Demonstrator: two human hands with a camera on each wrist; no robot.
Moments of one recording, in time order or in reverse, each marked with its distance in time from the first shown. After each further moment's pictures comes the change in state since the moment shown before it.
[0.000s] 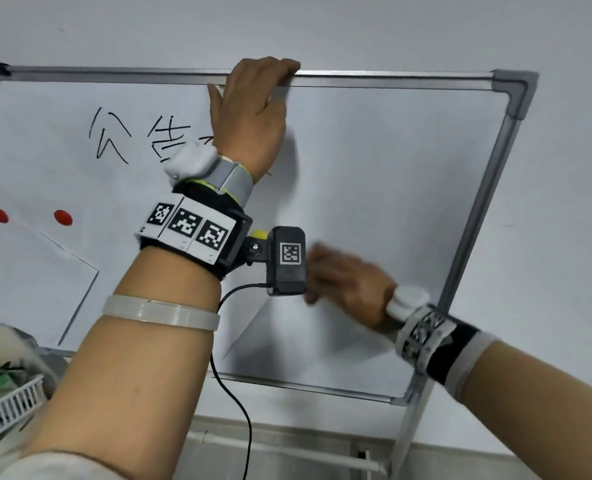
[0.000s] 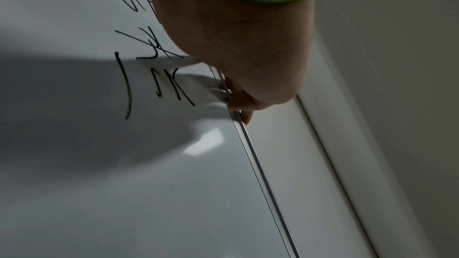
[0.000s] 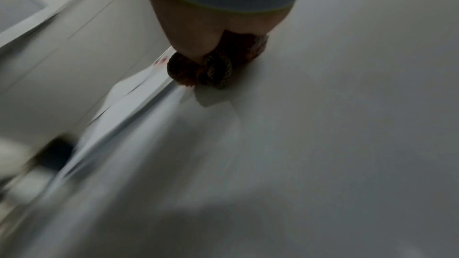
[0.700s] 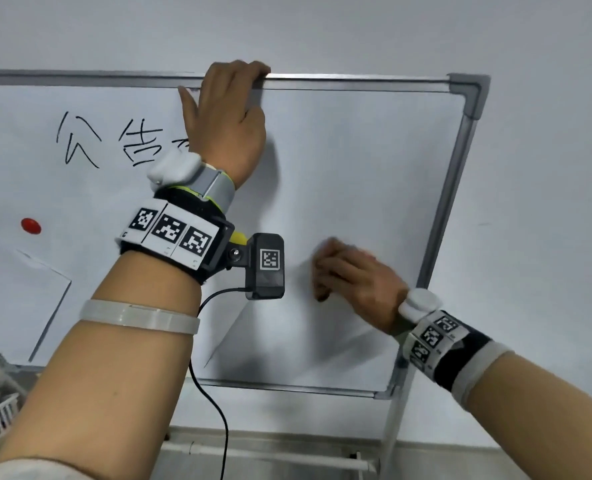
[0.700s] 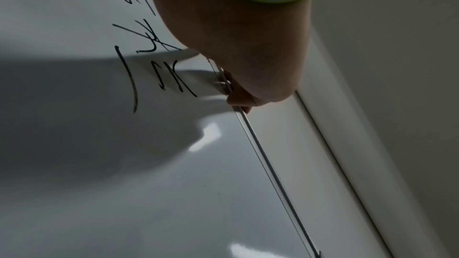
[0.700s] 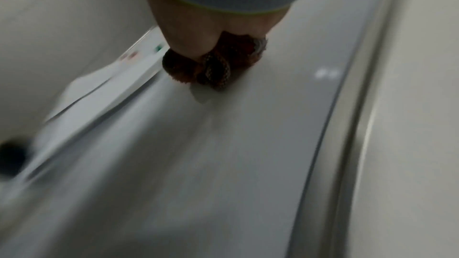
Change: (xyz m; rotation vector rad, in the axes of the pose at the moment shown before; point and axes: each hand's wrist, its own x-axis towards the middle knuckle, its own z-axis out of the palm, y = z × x) left_hand -0.003 -0.003 0.003 0.181 0.031 0.003; right_hand -0.037 0.007 -0.007 -0.128 0.111 0.172
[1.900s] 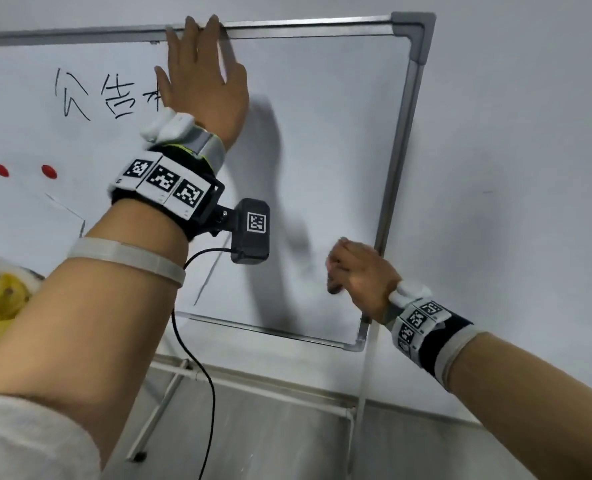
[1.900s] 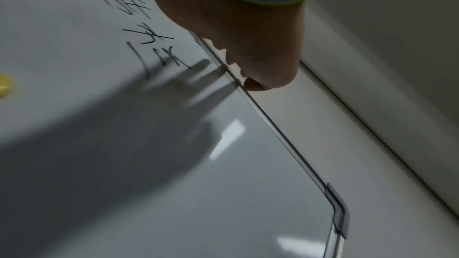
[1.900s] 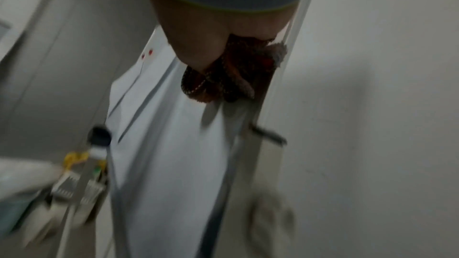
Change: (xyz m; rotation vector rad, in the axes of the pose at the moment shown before) left_hand -0.020 0.060 0.035 0.243 0.143 -0.306; right_hand -0.097 0.035 -0.008 0.092 -0.214 -0.044
